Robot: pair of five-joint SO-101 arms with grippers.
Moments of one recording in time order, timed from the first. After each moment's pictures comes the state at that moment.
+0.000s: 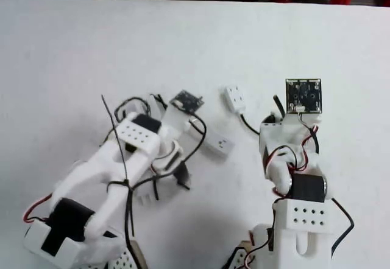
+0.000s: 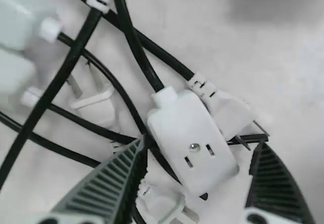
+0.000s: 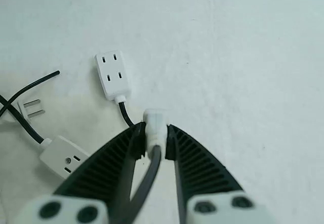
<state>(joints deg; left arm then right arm) 20.6 -7.5 41.5 62.9 -8.3 2.7 -63.1 59.9 50.3 7.8</state>
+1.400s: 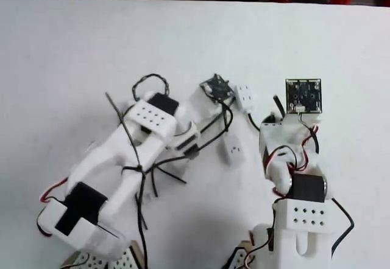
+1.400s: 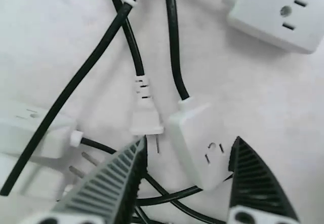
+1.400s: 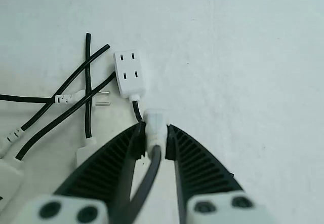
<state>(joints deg) 24.0 1.4 22.0 65.5 -23.9 2.7 -63.1 59.9 50.3 7.8</state>
